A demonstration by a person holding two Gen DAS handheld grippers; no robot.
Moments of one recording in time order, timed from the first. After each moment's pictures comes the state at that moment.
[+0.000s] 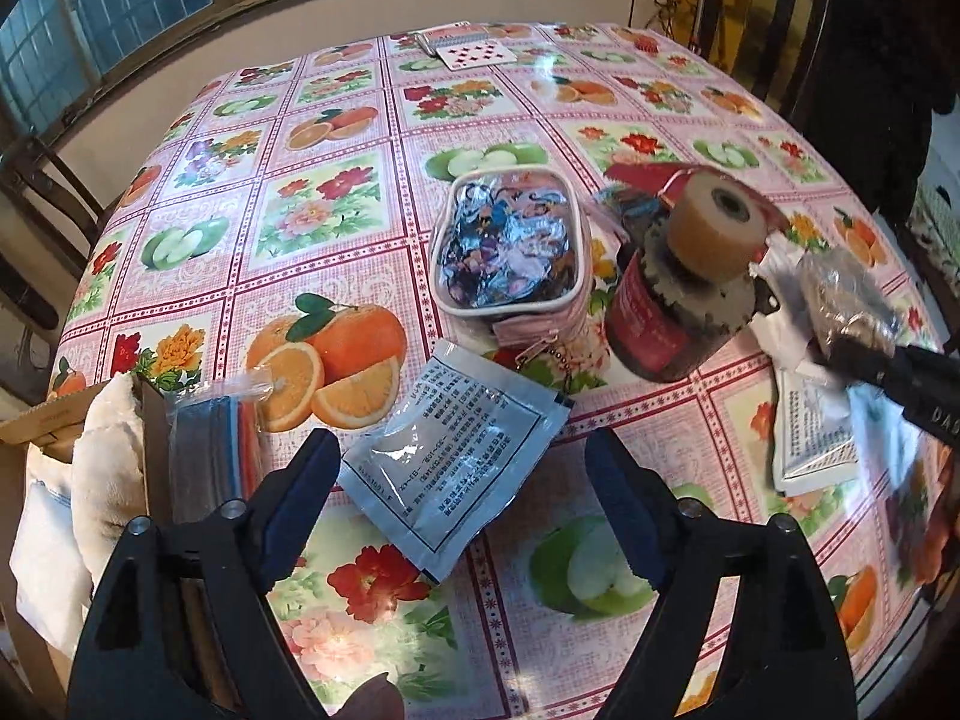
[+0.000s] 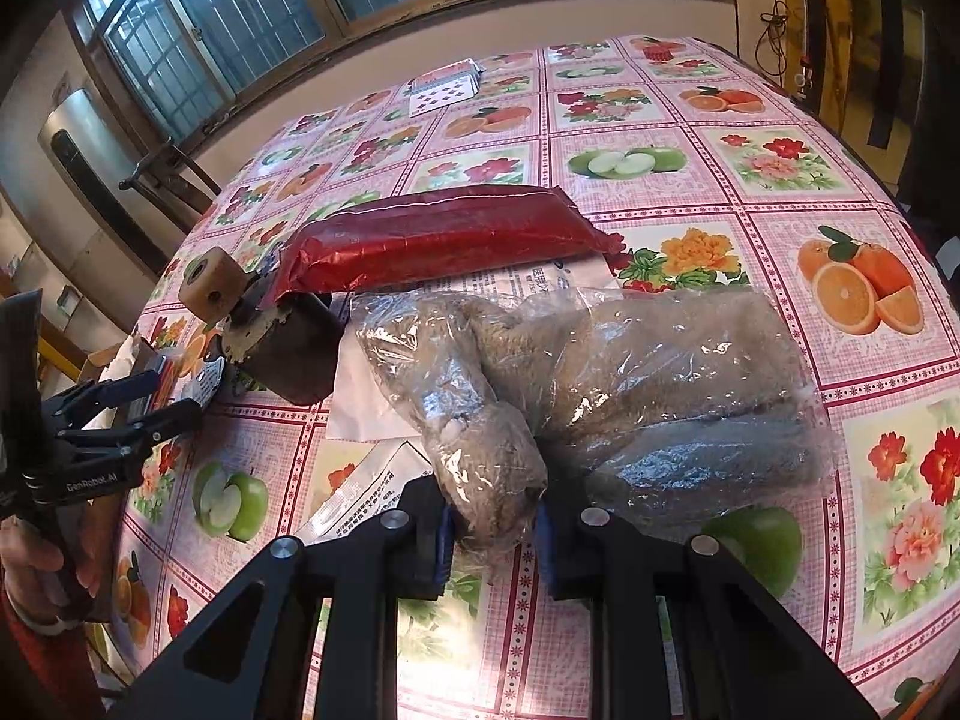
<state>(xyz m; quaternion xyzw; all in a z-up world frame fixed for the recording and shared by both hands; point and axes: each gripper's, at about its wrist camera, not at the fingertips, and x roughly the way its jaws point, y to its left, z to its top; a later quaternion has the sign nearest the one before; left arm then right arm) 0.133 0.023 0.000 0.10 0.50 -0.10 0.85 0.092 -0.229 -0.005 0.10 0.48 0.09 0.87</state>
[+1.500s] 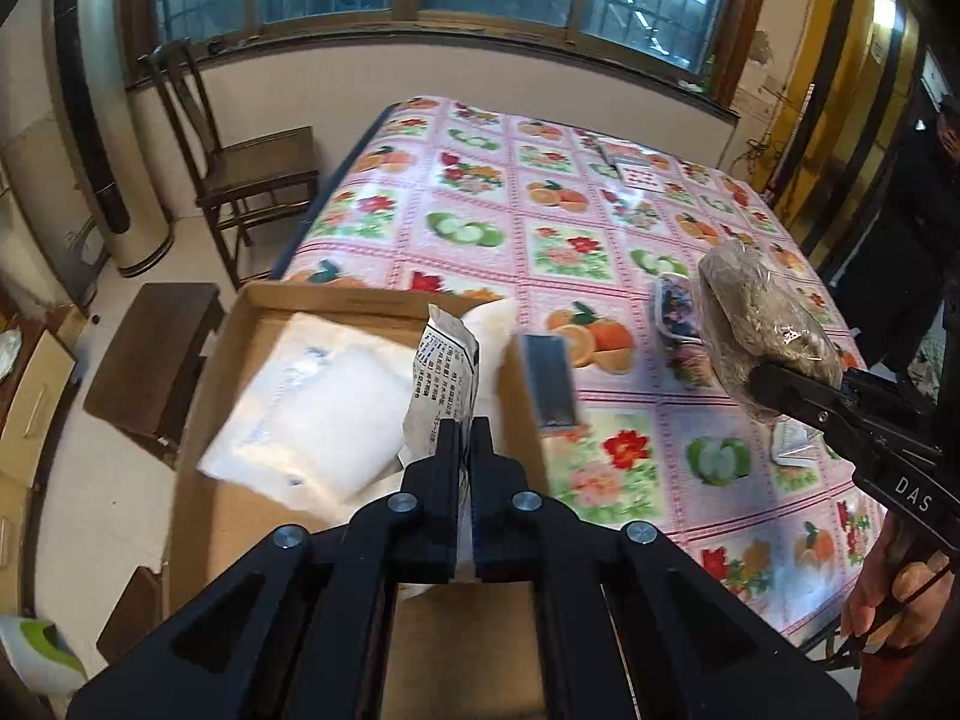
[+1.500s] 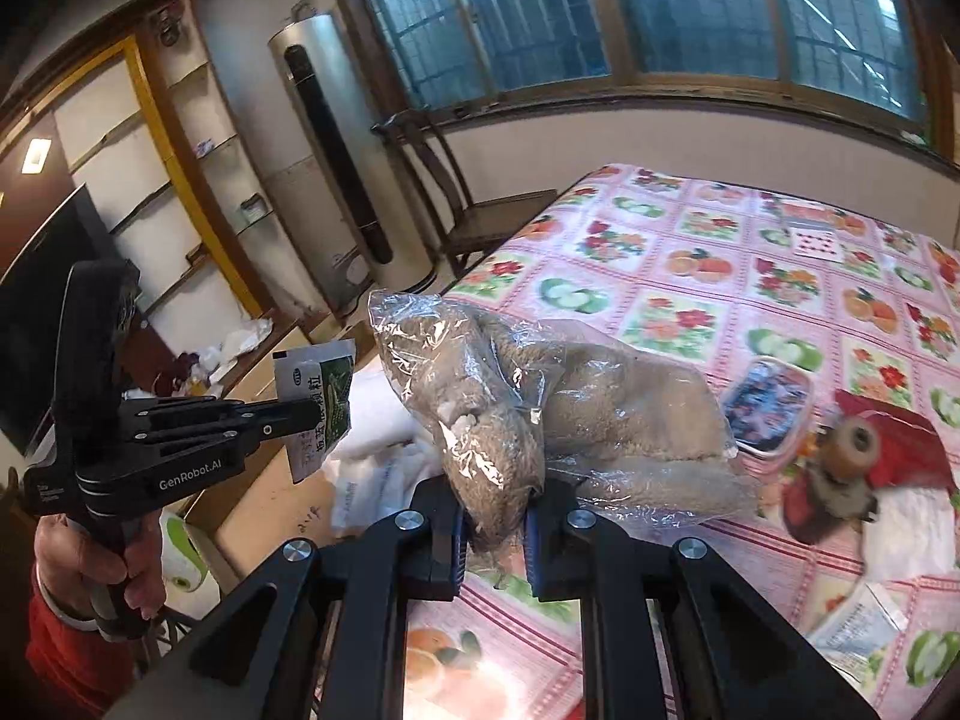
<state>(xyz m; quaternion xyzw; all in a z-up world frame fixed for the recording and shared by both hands) 0.028 0.236 0.089 -0.05 0.44 -0.01 0.90 0.053 0.063 0.102 0.00 0.37 0.33 0.87</state>
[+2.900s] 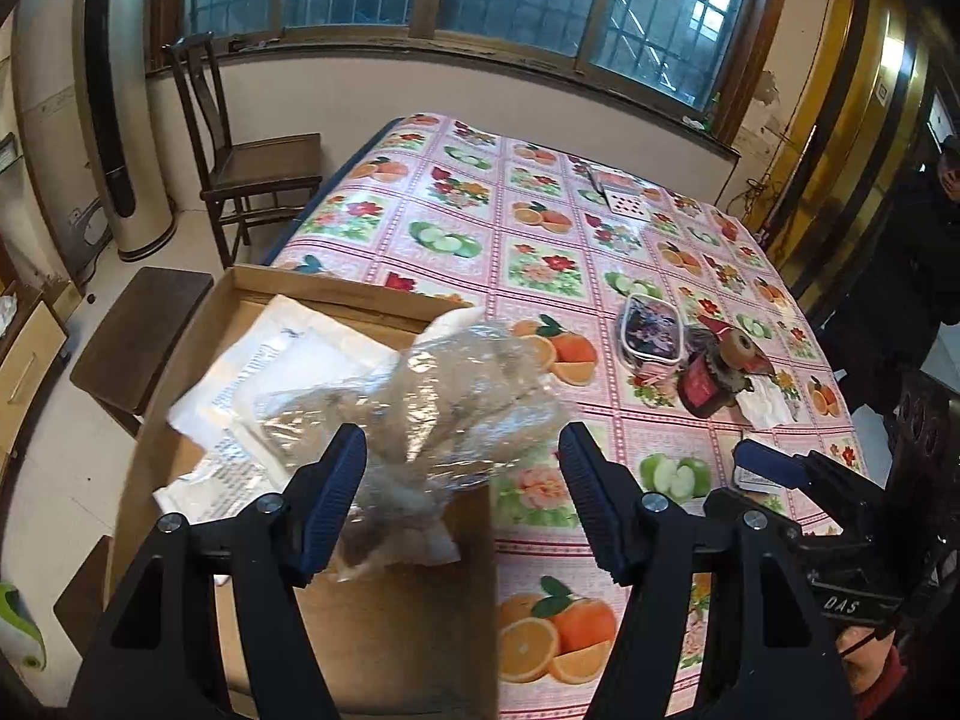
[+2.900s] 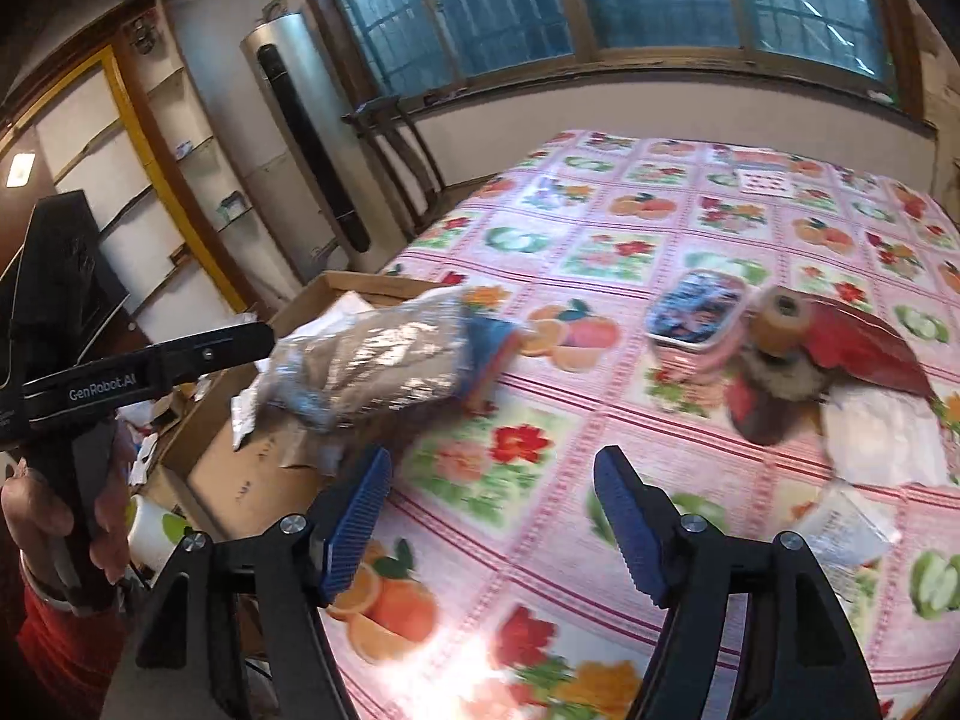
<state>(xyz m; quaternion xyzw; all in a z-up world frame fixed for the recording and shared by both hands) 0.015 0.191 0.094 -0.09 0.41 -0.02 0.91 0.035 -0.039 0.060 0.03 0.40 0.28 0.87</state>
